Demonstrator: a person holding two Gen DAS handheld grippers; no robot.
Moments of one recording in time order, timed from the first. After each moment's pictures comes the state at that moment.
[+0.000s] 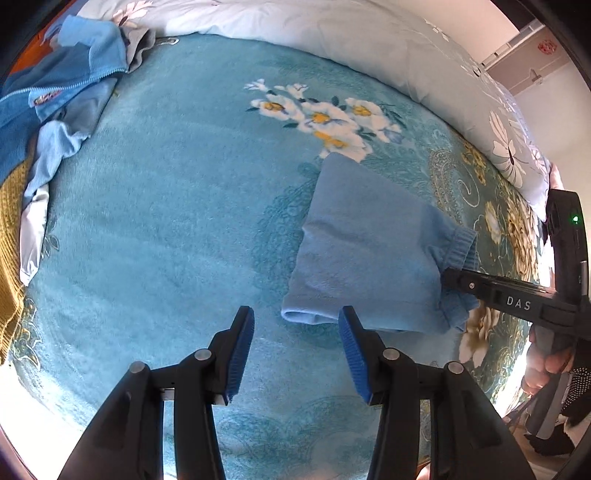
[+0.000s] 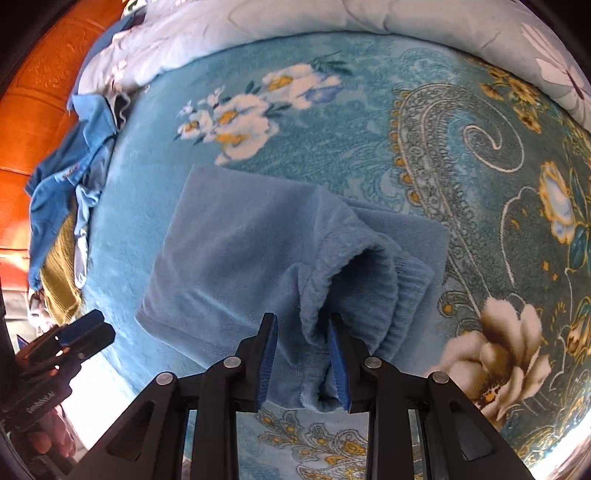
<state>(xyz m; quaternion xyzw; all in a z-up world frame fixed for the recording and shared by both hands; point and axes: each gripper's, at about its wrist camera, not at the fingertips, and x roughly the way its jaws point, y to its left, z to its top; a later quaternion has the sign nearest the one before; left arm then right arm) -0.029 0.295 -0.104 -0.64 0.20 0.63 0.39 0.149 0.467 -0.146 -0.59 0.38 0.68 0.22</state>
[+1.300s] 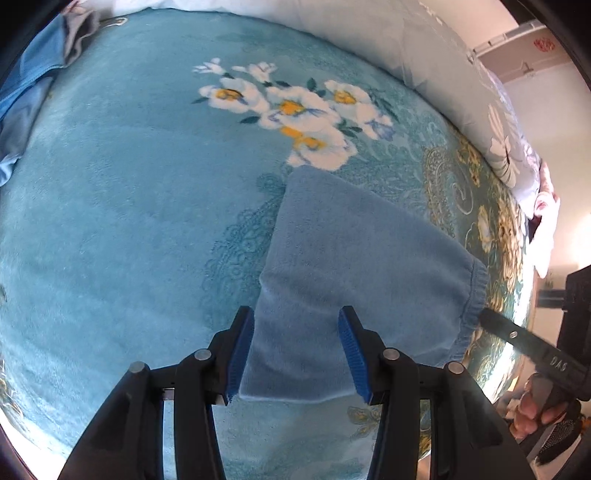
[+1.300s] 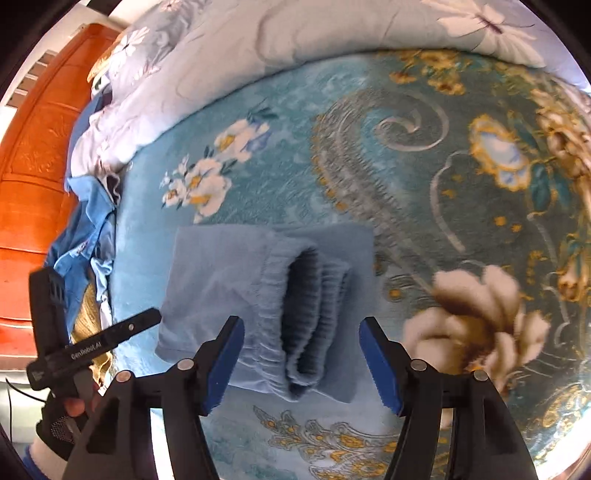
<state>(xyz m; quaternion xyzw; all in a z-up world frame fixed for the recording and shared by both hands) -0.050 0.365 -0.150 -0.67 0.20 0.57 0.43 0.210 0.493 -0.135 -0.49 0.48 0.68 0.28</state>
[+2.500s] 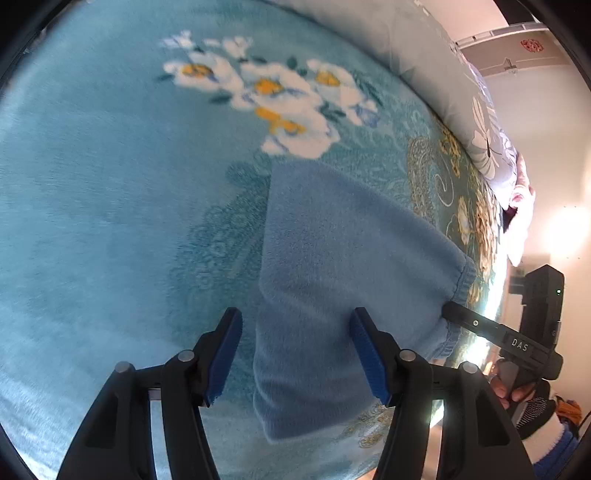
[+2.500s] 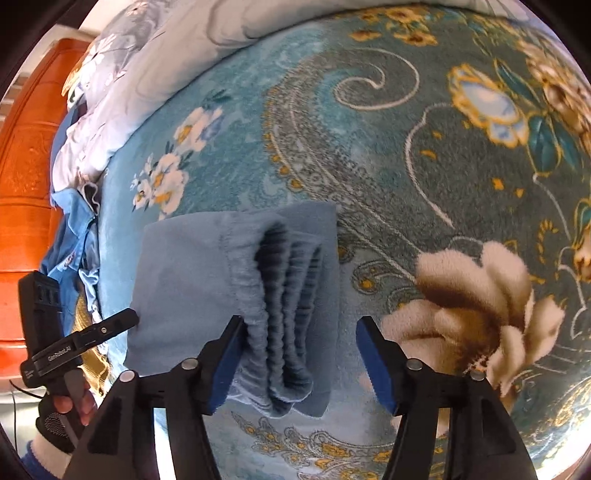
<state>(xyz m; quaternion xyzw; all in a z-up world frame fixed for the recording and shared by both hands) -0.066 0.377 -0.185 -0.71 0.16 0.50 0.47 0.236 0.513 -0.174 -0.49 0.52 0.64 0.28</state>
